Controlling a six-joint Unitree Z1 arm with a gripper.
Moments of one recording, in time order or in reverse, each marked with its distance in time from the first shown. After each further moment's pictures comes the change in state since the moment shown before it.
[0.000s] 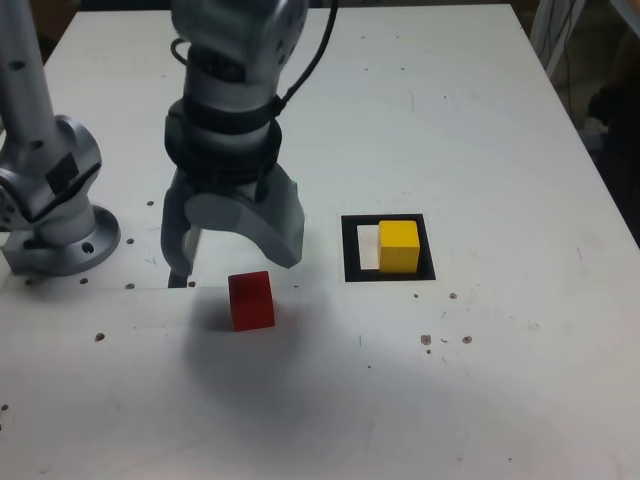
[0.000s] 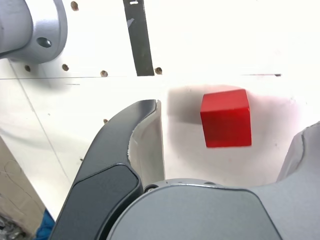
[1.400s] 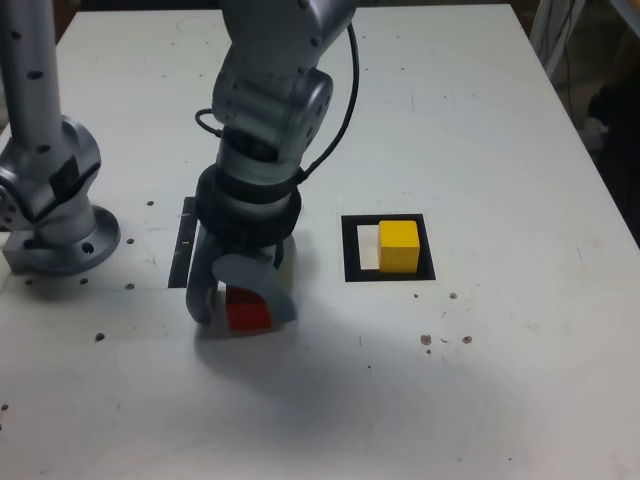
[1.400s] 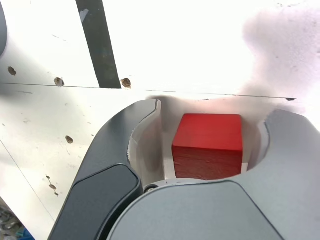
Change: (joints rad) arm 0.020 0.119 0.126 -0.232 -0.033 0.004
